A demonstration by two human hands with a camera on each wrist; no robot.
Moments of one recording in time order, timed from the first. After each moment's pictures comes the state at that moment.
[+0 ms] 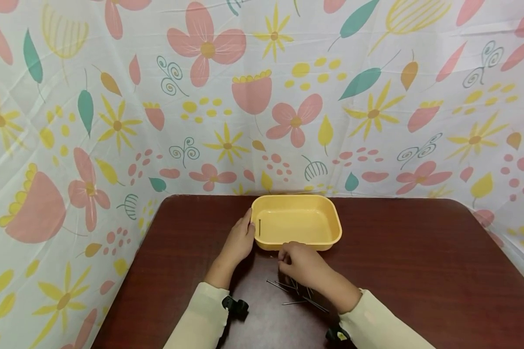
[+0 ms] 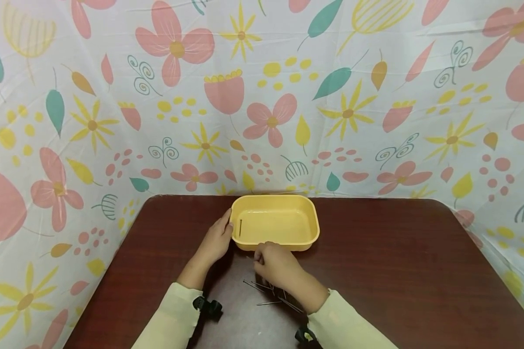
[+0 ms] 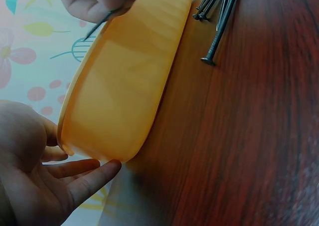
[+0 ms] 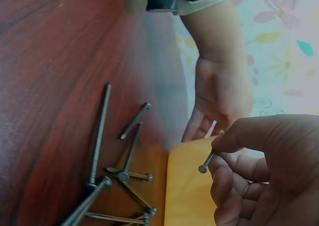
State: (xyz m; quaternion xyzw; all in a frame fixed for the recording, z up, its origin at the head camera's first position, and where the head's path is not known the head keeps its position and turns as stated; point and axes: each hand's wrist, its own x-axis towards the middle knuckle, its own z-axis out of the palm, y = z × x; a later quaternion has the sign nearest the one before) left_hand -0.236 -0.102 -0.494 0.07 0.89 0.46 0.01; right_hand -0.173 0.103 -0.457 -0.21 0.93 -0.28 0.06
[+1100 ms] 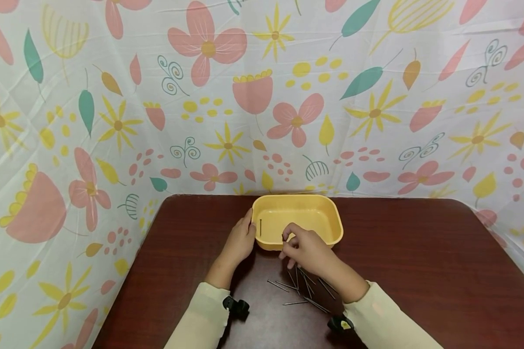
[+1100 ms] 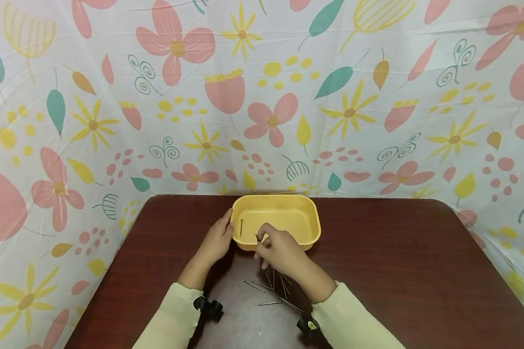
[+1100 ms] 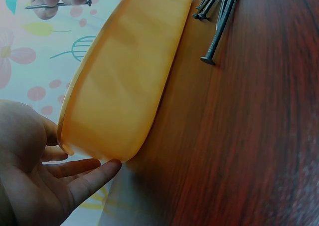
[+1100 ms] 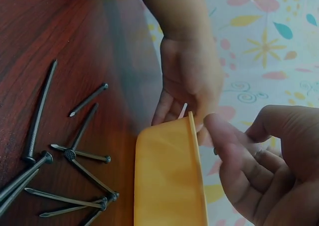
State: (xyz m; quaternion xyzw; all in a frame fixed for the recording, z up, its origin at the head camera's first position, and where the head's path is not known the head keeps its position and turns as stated) left_hand -0.237 -0.102 -0.493 0.07 0.89 0.45 0.01; right_hand -0.188 0.112 -0.435 -0.19 0.87 -0.43 0.11
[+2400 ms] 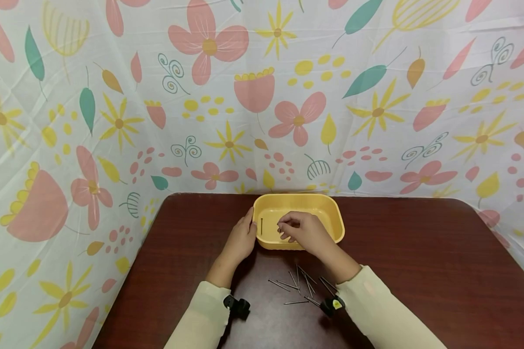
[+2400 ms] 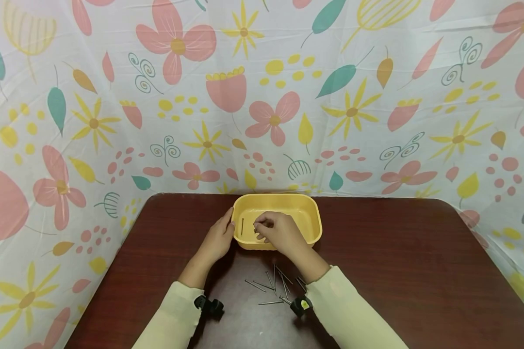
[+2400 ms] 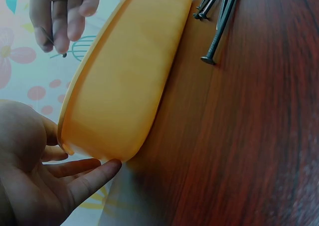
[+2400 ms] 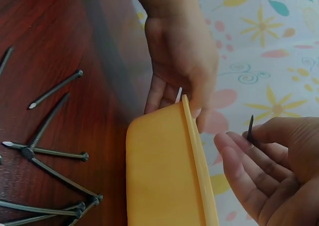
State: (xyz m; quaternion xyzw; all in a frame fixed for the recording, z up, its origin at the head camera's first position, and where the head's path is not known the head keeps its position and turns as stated) left_hand -0.237 -0.102 -0.492 0.07 0.89 0.45 0.01; right_hand -0.226 0.108 -0.434 -0.16 0.85 -0.50 0.06
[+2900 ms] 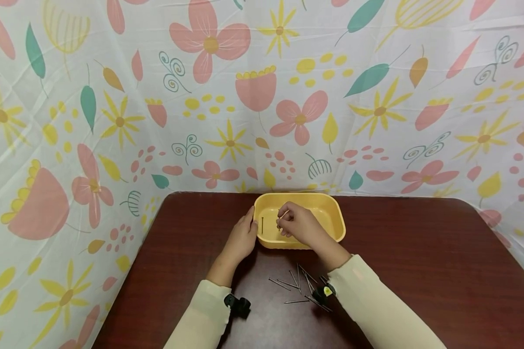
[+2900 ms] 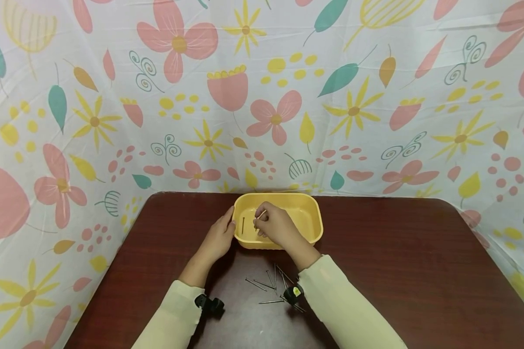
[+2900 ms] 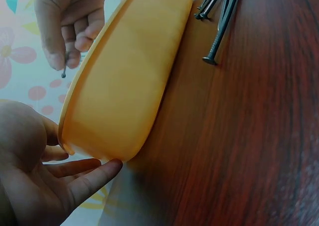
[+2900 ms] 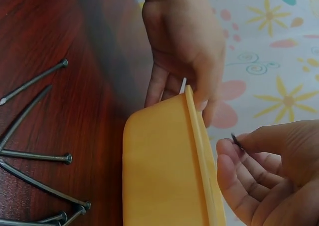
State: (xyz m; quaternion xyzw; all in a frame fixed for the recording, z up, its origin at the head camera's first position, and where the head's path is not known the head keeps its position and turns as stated) left_hand -0.239 -0.102 -0.493 0.07 0.89 0.45 0.01; right_hand -0.248 0.097 -0.436 -0.14 0.86 -0.48 0.08
